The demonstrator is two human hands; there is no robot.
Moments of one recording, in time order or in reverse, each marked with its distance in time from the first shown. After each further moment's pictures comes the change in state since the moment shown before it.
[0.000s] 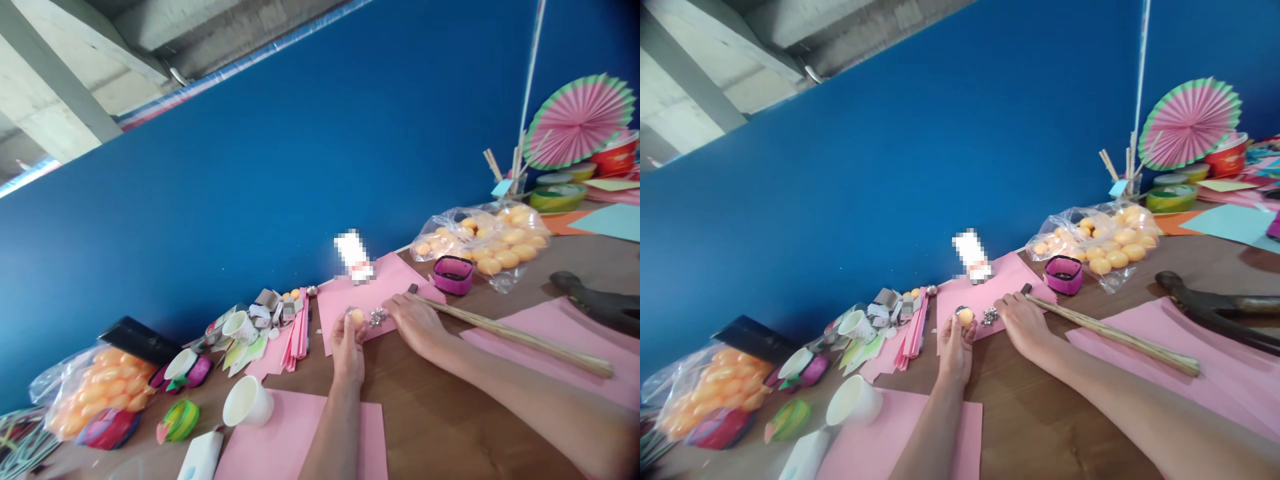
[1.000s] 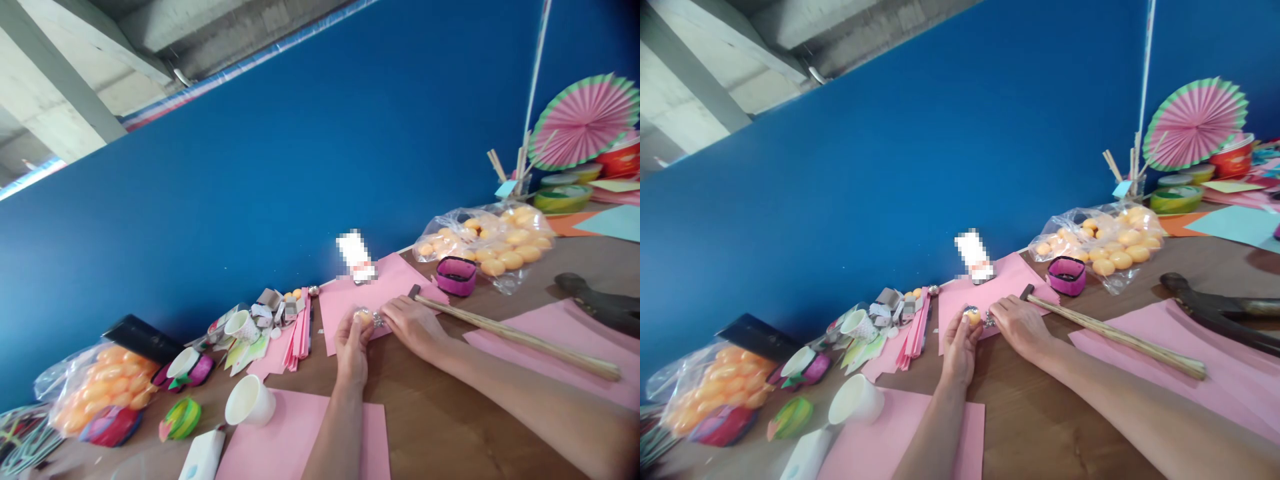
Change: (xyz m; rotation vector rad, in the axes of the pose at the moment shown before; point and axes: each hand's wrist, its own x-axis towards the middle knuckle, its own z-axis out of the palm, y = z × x) left_hand -0.006 0.002 0.001 0.030 -0.109 -0.027; right_hand -0.002 -0.004 0.002 0.184 0.129 -0.127
